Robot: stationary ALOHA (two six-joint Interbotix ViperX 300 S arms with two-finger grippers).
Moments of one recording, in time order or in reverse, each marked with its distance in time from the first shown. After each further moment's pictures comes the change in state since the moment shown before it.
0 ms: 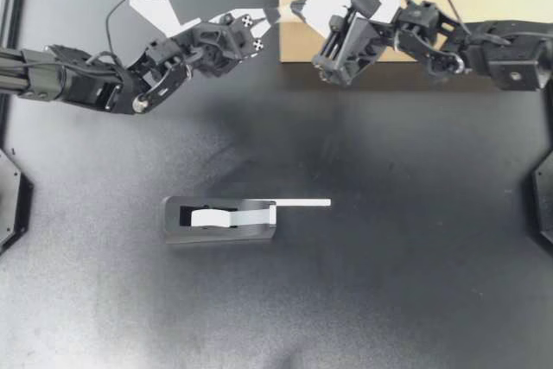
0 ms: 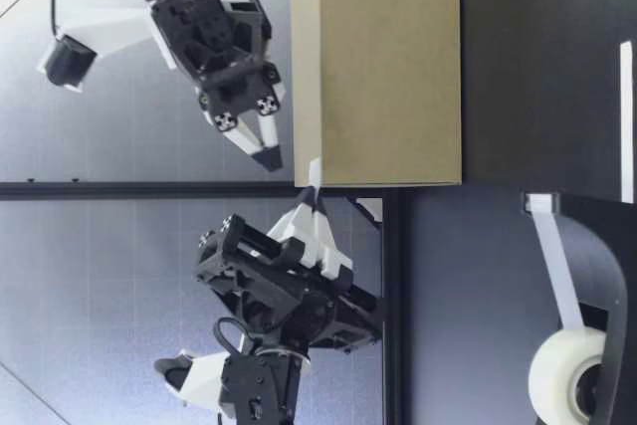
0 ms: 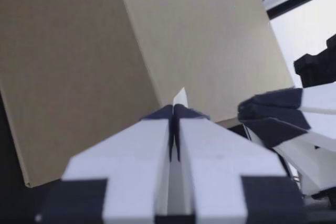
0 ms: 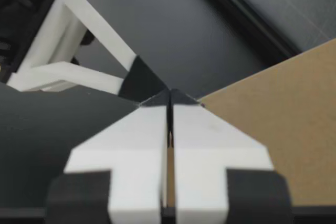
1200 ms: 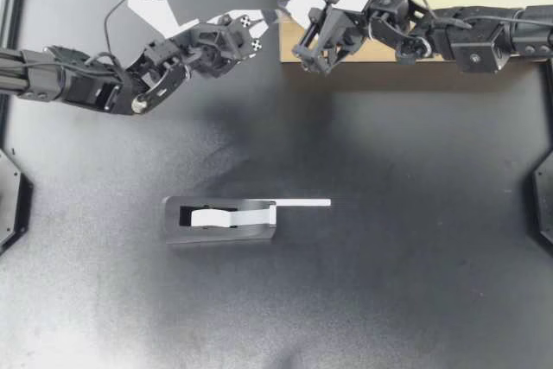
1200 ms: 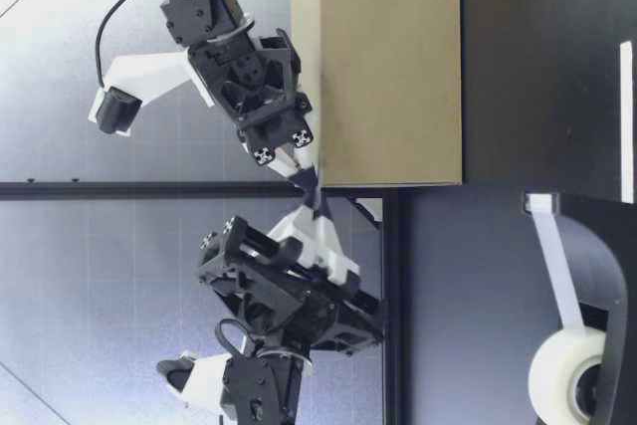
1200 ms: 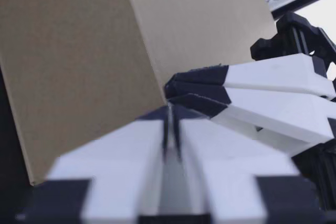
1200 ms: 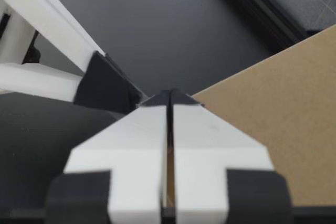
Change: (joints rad) left arm 0.000 0.000 0.002 -0.011 0.002 0.005; right arm -0.040 0.121 -0.103 0.000 0.077 0.003
